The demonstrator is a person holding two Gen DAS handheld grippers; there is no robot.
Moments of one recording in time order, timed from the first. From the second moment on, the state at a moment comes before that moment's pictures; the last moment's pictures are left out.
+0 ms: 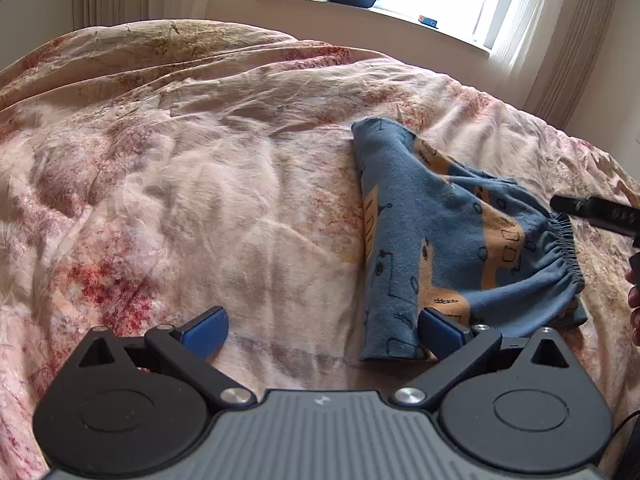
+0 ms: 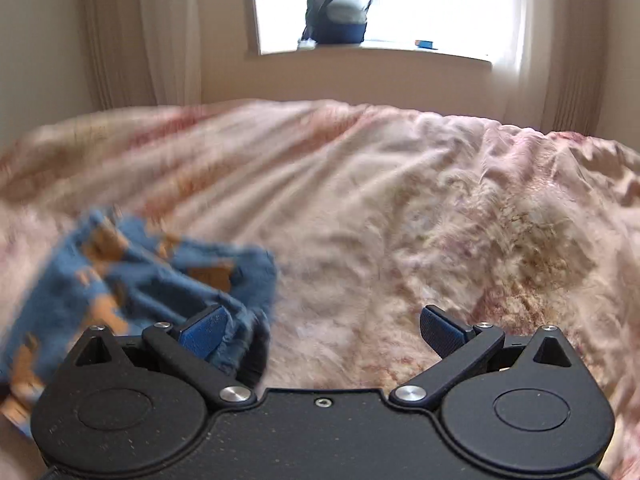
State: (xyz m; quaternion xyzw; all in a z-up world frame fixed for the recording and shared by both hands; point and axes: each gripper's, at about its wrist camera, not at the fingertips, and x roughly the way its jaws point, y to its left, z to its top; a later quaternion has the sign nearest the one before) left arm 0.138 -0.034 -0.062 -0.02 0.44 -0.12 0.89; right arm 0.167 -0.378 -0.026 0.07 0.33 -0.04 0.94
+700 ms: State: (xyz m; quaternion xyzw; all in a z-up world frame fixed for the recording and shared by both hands) left arm 0.133 -0.040 -0.058 -0.01 0.43 -0.13 0.90; right arm 0.160 -0.370 -0.028 0.07 0.36 -0.04 0.93
